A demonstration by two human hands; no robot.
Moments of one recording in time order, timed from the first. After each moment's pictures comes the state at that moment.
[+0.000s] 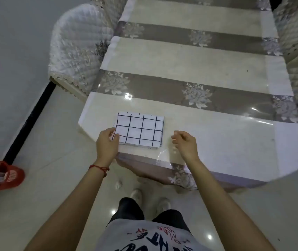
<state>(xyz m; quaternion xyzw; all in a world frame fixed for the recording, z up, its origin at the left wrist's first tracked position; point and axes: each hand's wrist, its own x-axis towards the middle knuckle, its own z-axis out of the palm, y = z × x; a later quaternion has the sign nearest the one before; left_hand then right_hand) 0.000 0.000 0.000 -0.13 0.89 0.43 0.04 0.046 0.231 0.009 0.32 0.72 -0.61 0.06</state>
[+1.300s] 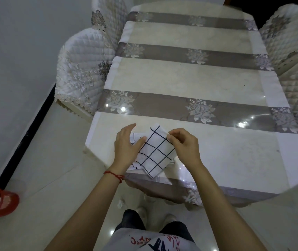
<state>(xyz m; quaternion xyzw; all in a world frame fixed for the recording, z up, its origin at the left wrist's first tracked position) -0.039 0.015 0.041 0.03 0.88 0.47 0.05 0.005 0.190 0.053 0.15 0.79 -0.59 -0.08</state>
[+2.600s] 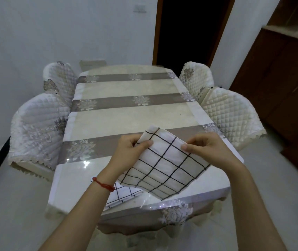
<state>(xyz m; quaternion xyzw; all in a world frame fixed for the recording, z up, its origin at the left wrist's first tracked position) -0.018 0.093 0.186 0.32 0.71 0.62 0.14 0.112 0.281 0.221 0.13 0.84 -0.51 -0.12</state>
